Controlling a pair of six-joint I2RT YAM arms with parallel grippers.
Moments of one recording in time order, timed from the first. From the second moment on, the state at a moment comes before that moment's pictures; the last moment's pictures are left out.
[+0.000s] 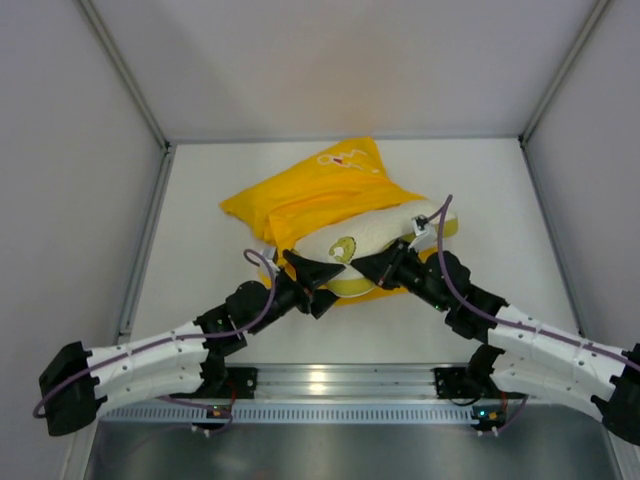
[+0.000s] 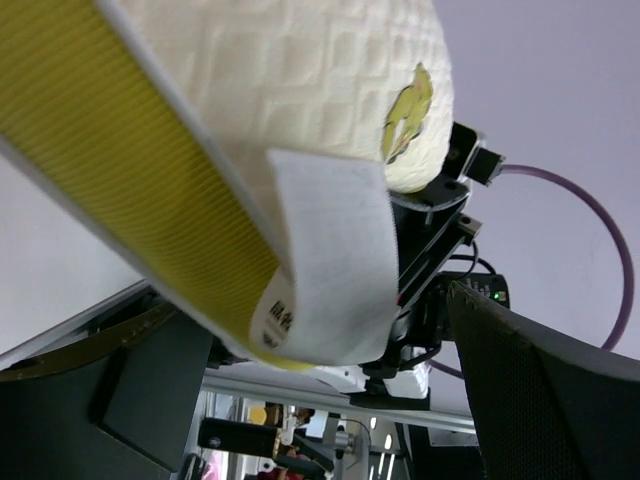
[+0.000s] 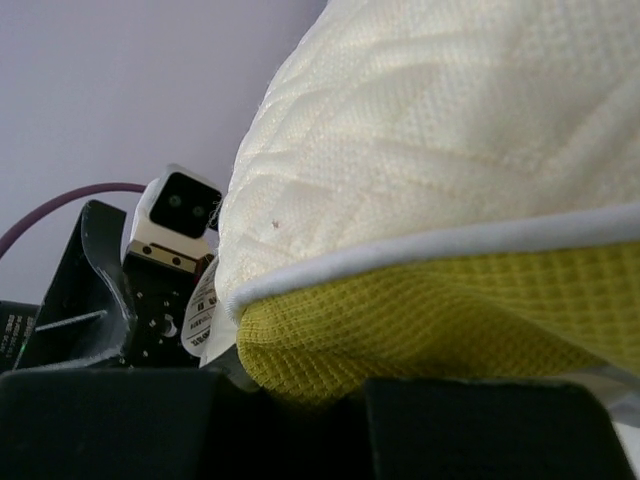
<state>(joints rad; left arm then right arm) -1.04 0.82 0.35 0.39 -0.16 -1.71 0.89 0.86 0.51 0.19 0.07 0.97</state>
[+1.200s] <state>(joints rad) -0.77 0.27 0.56 -0.47 -0.23 -1.49 1.10 0.34 0.56 -0.56 0.44 0.98</state>
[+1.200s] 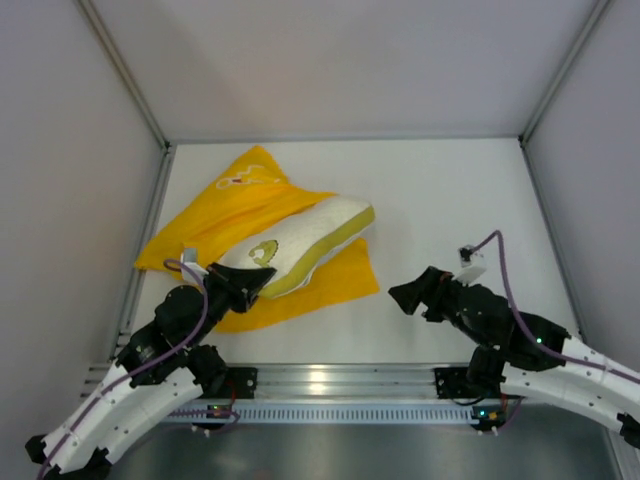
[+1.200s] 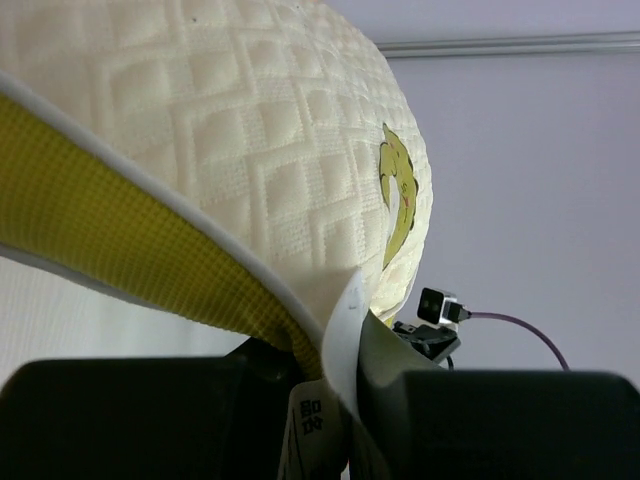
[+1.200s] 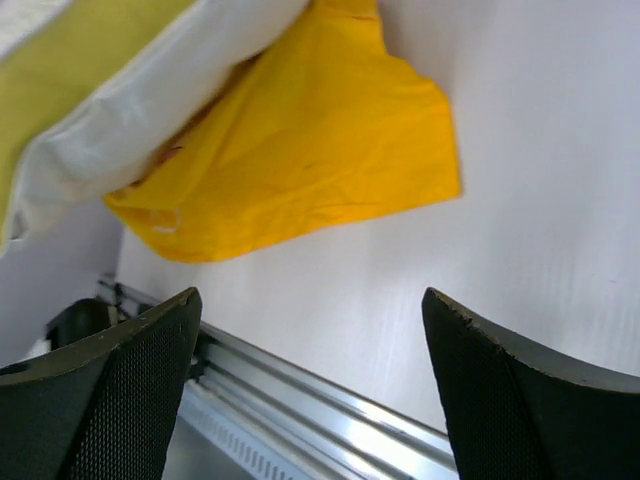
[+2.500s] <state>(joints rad) -0.77 0.35 0.85 -0.60 -0.16 -1.45 0.47 1.32 0.46 0.74 -0.57 0.79</state>
